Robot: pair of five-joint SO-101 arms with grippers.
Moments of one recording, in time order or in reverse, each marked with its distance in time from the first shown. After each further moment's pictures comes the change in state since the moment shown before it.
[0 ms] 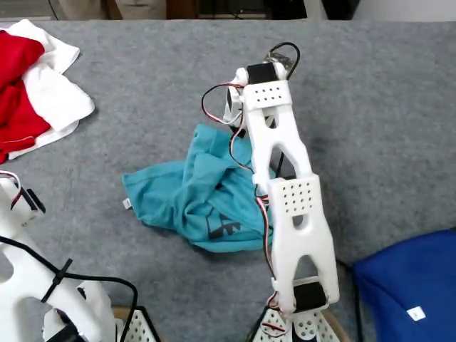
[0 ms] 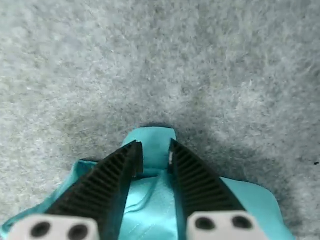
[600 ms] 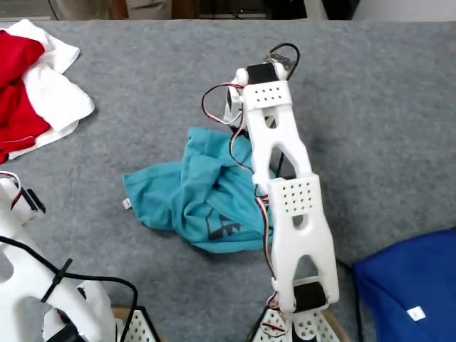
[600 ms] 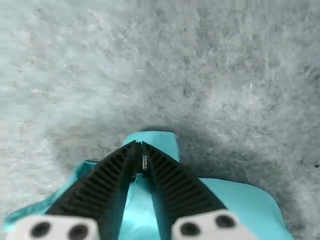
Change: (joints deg) left arm 0.0 0.0 0.1 0.0 0.0; right arm 0.0 0.0 -2.7 0.0 0.0
